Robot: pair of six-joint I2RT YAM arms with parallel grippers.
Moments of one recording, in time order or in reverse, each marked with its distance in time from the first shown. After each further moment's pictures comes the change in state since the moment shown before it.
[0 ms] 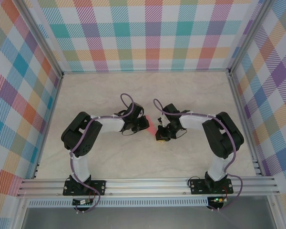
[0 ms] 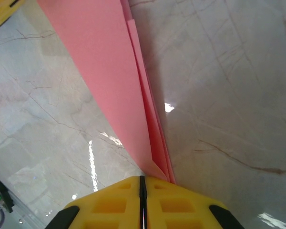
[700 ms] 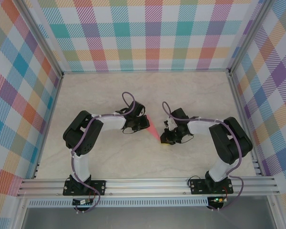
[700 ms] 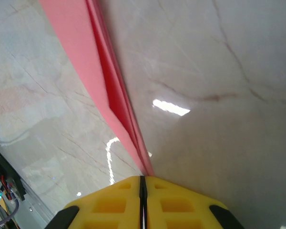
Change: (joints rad) left arm 0.010 0.029 0.065 -0.089 0.008 0.023; right arm -0.064 -0.119 -0.188 0.108 -0.070 0.009
